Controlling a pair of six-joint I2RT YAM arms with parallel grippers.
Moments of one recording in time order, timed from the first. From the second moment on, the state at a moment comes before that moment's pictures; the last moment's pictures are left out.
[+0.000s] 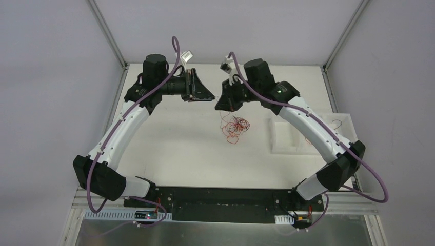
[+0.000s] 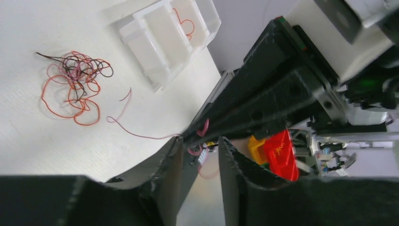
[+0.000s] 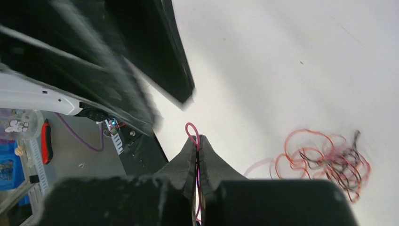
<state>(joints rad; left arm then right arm) -0.34 1.35 1.38 -0.42 0.86 -0.68 0.74 1.57 1.65 -0.67 -0.49 0.17</state>
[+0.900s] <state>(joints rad) -0.25 1.29 1.37 -0.41 0.83 -0.55 -0.18 1.32 1.62 -1.02 -0.59 0.06</state>
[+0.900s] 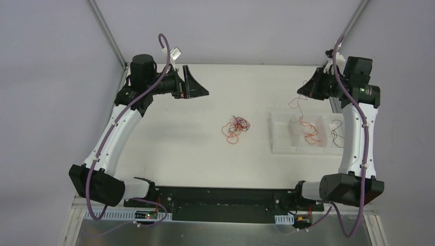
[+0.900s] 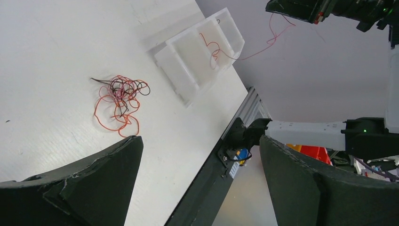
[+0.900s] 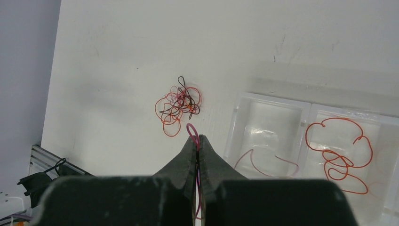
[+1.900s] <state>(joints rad) -0.25 1.29 1.29 -0.41 0.81 -0.49 -0.10 1.52 1.11 -0.62 -0.39 -0.09</state>
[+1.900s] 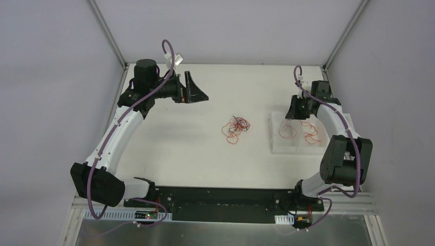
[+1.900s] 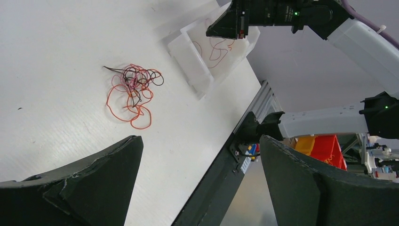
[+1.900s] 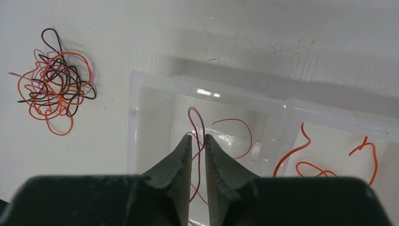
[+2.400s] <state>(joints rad) -0.25 1.29 1.26 -0.41 0.81 -0.48 -0.08 1.52 1.22 -0.69 -0.37 -0.09</state>
